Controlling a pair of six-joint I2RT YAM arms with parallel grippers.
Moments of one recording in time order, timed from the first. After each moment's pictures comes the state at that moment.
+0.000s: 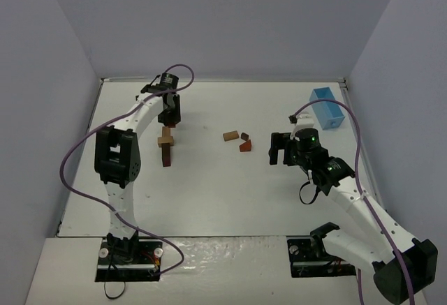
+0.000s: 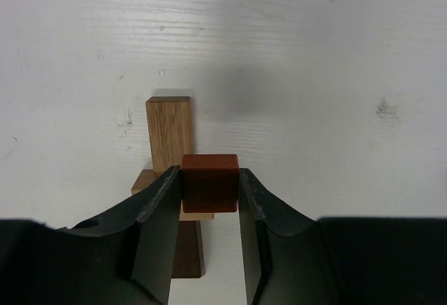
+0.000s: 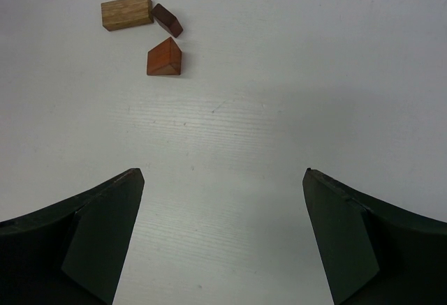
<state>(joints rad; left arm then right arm) -0.26 2.05 1.77 -0.80 -0.13 -0.30 0.44 0.96 0.76 -0.44 0.15 0.27</state>
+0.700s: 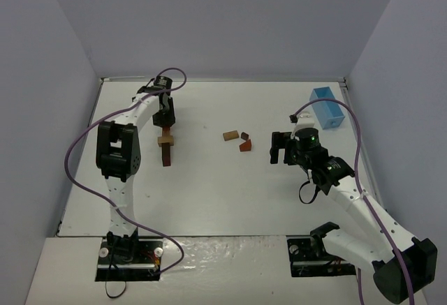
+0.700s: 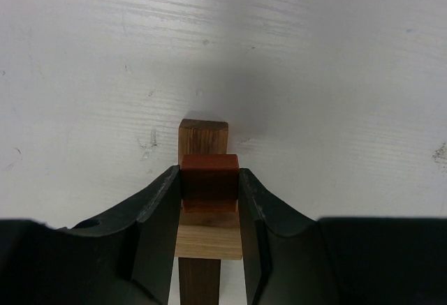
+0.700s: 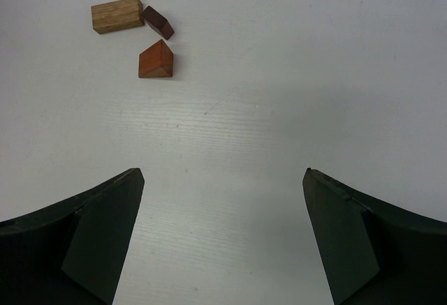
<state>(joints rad) -0.19 2.13 1.78 -0.78 -0.13 -0.33 0.44 0.96 0.76 -0.44 0.18 0.27</state>
